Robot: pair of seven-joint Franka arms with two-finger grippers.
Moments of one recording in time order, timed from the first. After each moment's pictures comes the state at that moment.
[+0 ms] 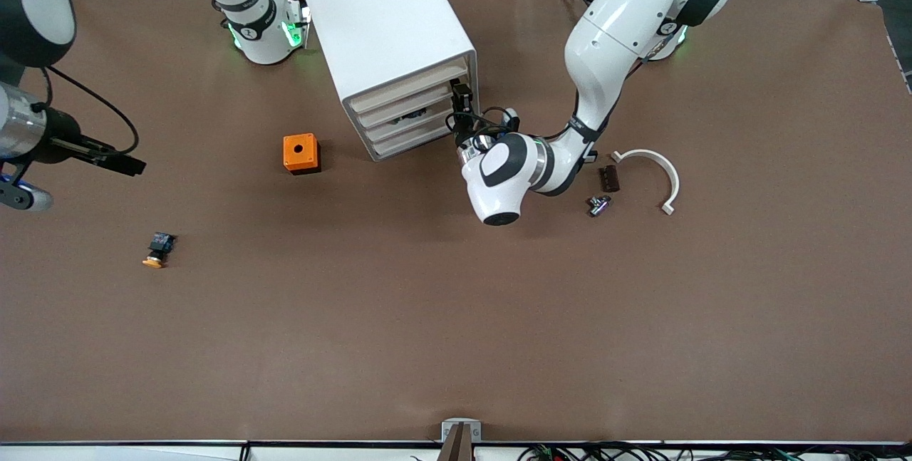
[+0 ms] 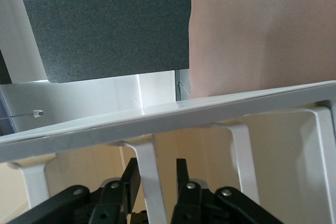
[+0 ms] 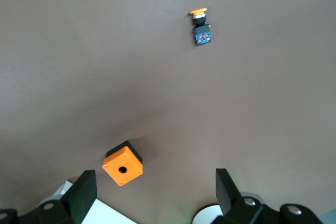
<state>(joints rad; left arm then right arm) -0.61 0.92 -0.13 -1.40 -0.93 1.32 -2.19 0.10 0.11 -0.10 -1.58 -0.02 1.48 0.43</state>
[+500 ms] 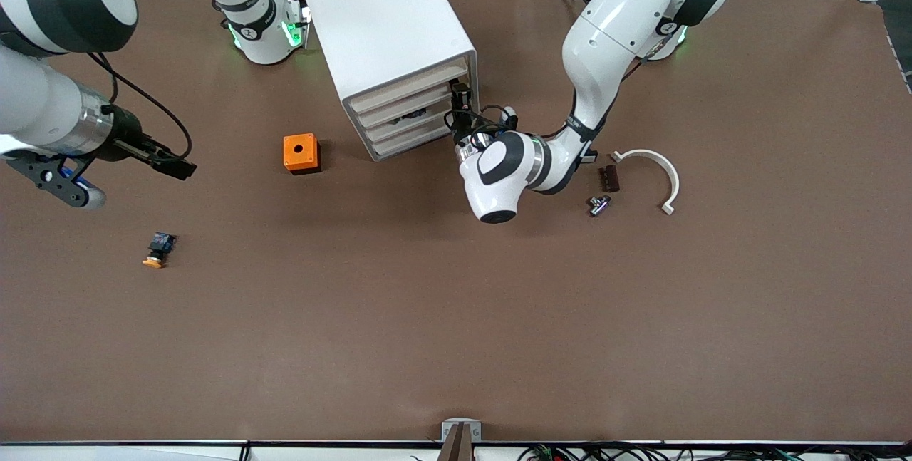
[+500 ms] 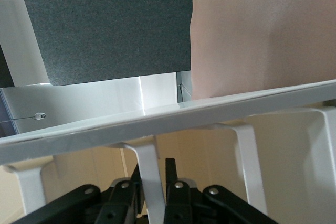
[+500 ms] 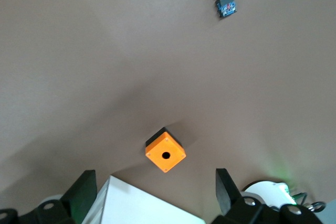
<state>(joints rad) -0.62 0.92 -0.13 -1.39 -0.93 1.32 -2.18 0.21 0.11 -0.10 -1.58 0.04 1.50 0.70</state>
